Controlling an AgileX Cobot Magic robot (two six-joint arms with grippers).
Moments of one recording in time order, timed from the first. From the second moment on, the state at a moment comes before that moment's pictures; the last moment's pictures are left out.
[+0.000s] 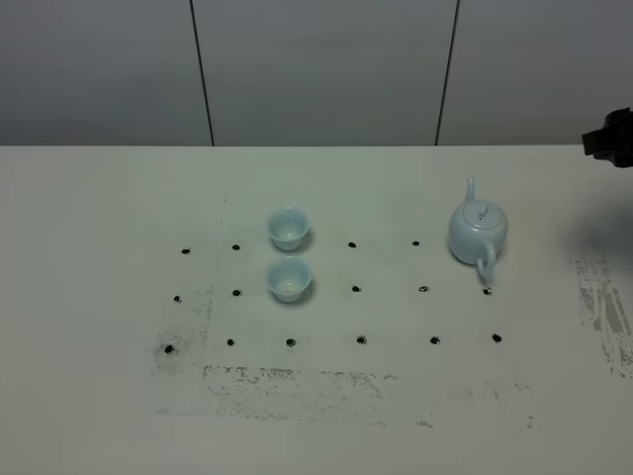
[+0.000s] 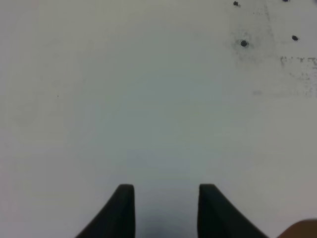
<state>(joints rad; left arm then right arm) -0.02 0.14 -0.46 -0.04 1.06 0.03 -0.11 1.79 -1.43 0.27 0.63 -0.47</state>
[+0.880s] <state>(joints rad) -0.02 0.00 -0.46 -0.05 1.06 0.03 -0.11 1.79 -1.43 0.16 0.68 -0.48</state>
